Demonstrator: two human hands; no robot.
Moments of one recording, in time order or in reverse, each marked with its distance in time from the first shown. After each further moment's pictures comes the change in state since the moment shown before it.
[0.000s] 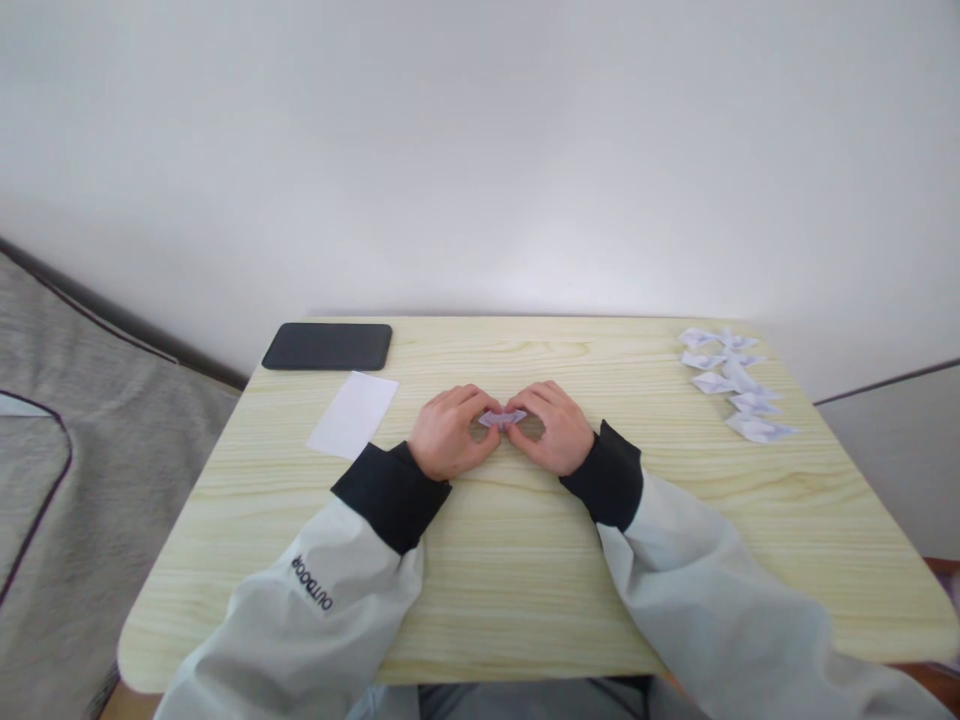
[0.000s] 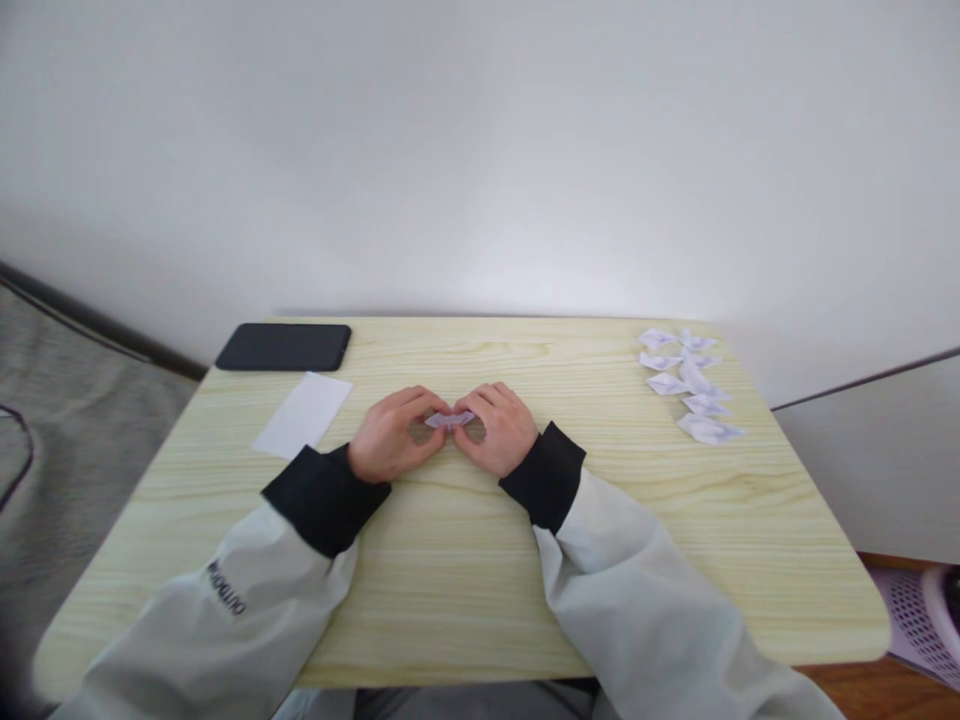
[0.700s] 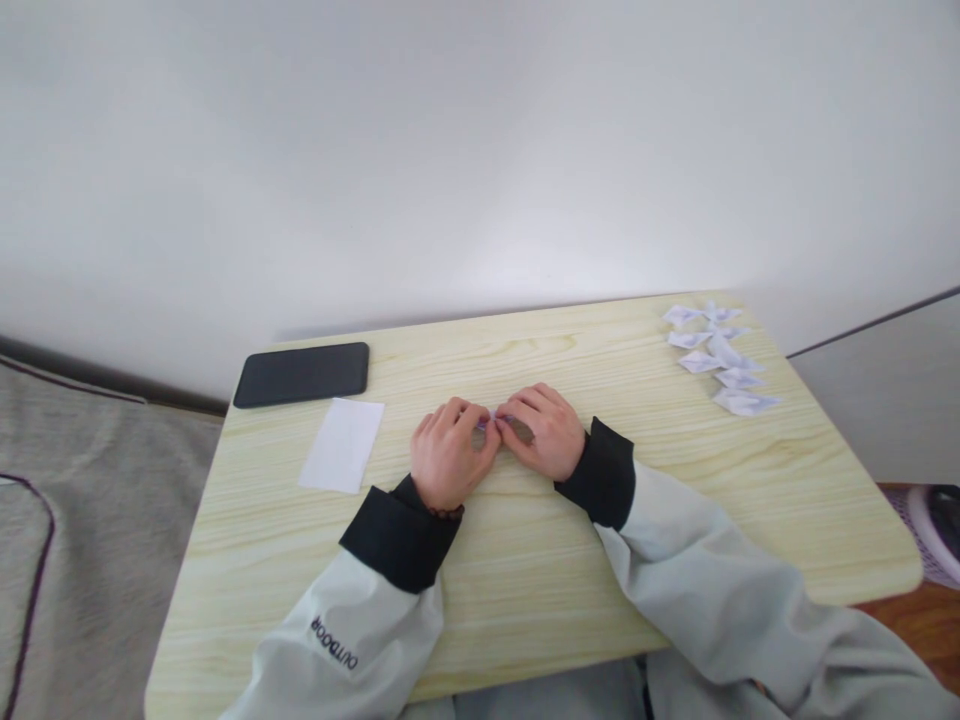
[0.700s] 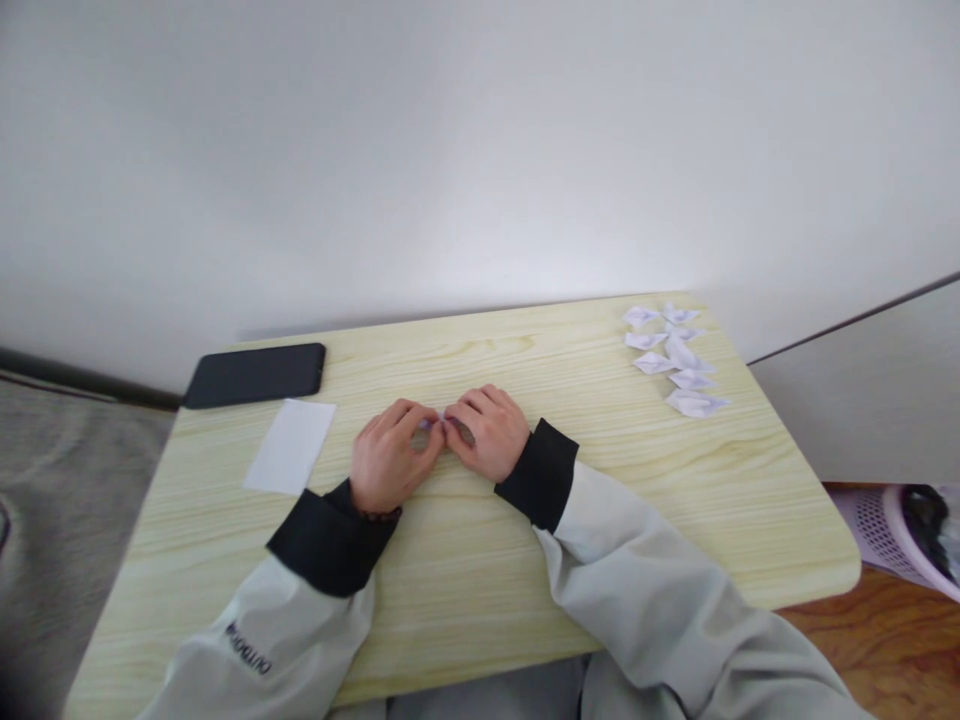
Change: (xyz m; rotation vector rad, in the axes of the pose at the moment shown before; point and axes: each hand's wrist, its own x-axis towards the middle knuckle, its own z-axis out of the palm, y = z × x) left_hand 0.000 0.016 0.007 0.195 0.097 -0.176; right_hand 0.002 -0.010 0.003 -0.102 0.004 0.093
